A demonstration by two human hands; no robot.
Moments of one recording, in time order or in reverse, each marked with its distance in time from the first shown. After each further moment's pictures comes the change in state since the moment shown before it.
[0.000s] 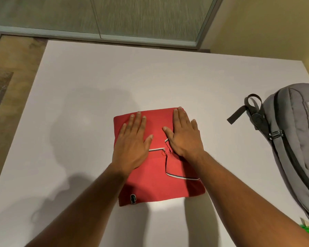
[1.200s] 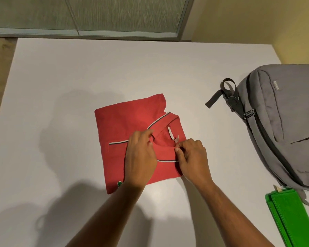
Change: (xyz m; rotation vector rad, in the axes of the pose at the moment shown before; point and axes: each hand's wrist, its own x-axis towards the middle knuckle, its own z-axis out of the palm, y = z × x) left_hand -0.067 0.103 -0.020 -0.582 0.245 -0.068; right_hand -0.136 0.051 0.018 0.371 0.327 0.100
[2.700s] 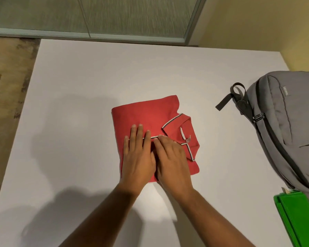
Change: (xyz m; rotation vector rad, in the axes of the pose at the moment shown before) left_hand -0.016 -0.059 -0.023 0.525 -0.117 0.120; right_hand -0.029 -0.090 0.047 -0.193 0.046 -0.357
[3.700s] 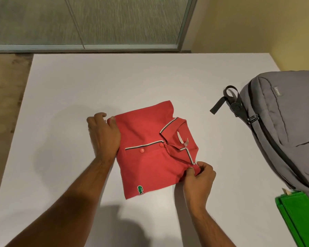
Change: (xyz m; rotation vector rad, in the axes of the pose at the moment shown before) left_hand 0.099 -0.068 -0.029 -0.470 0.285 -0.516; right_hand -0.024 0.023 -0.022 0.597 0.423 1.091
